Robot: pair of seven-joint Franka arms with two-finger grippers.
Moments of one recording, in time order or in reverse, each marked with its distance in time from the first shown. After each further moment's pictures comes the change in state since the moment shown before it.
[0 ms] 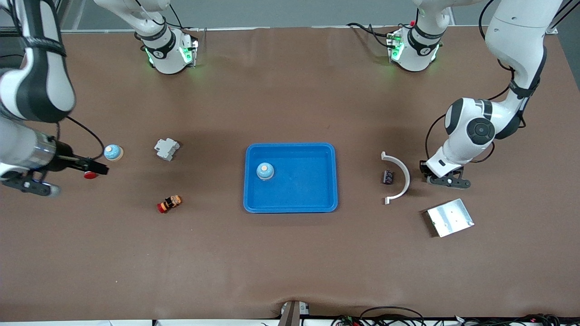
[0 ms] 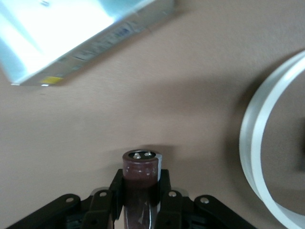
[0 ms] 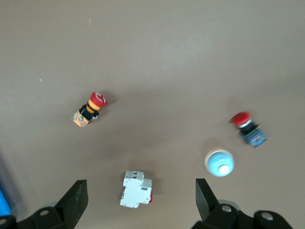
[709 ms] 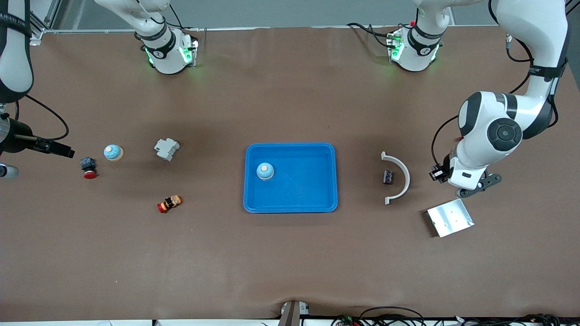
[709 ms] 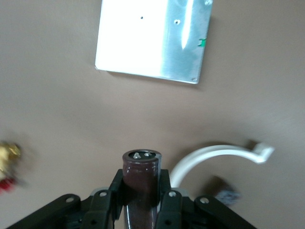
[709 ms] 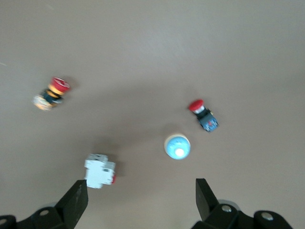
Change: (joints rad) left arm -0.006 -0.082 -0.098 0.228 -0.114 -0.359 -0.684; right arm -0.040 -0.039 -0.080 -0.050 -0.047 -0.085 -0.112
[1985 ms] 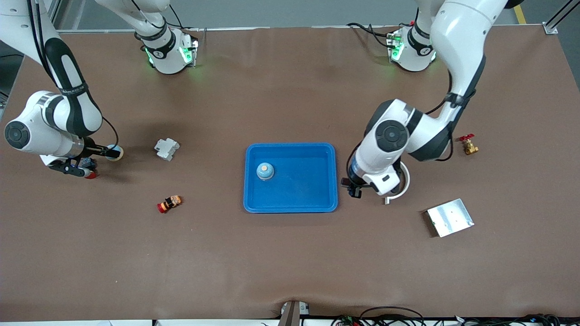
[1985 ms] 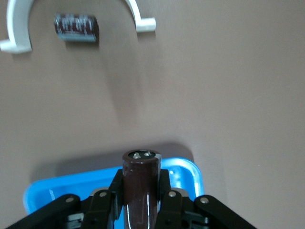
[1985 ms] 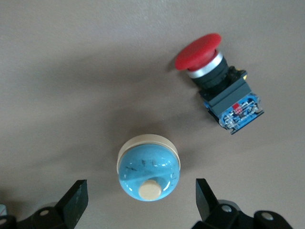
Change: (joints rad) left arm -0.304 0.297 -0.124 0.383 0.059 -0.007 -1.278; right arm -0.024 0.196 -0.089 -0.452 -0.001 0.541 -0.076
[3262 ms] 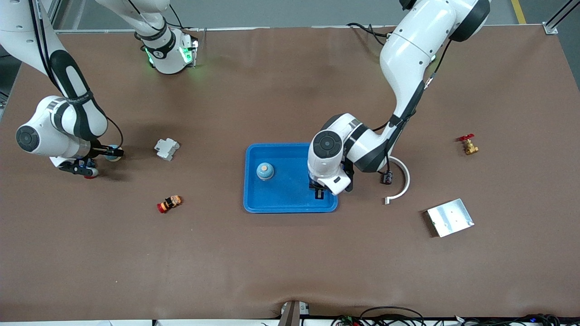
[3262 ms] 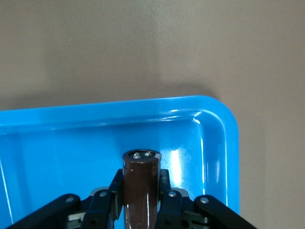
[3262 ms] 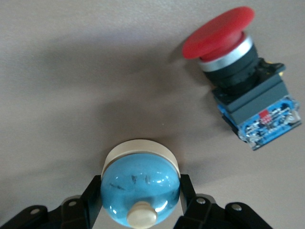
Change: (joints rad) left arm -0.261 0.239 0.129 0.212 0.032 -0.003 -0.216; right arm -0.013 0.070 0.003 -0.008 0.032 0.057 -0.084
